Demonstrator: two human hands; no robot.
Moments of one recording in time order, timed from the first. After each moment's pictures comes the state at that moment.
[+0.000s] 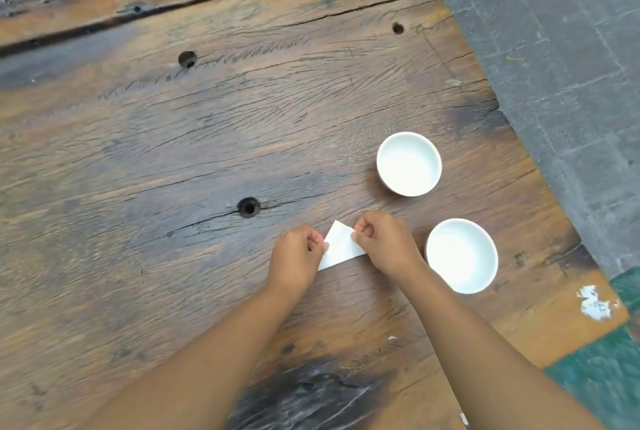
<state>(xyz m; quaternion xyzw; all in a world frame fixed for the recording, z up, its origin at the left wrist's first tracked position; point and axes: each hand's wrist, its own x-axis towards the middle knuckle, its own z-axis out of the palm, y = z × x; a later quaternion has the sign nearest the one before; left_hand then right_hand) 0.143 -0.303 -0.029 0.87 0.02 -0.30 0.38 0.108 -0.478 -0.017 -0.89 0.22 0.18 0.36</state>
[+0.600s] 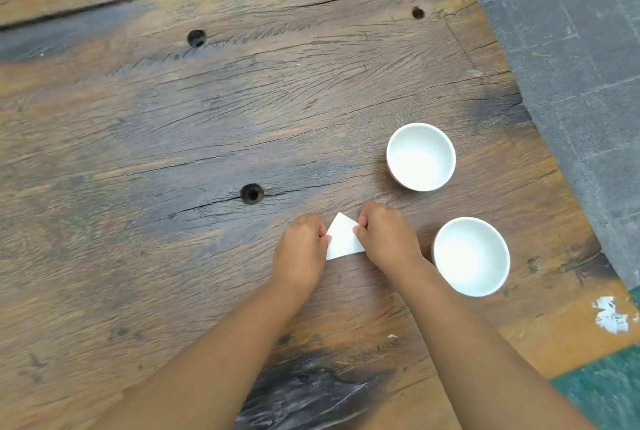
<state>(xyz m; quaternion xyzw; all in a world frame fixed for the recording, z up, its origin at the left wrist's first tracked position) 0.136 -0.312 -0.026 0.92 -0.06 -0.24 0.30 0.117 -0.470 -0.025 -0.93 0.20 0.20 0.24</state>
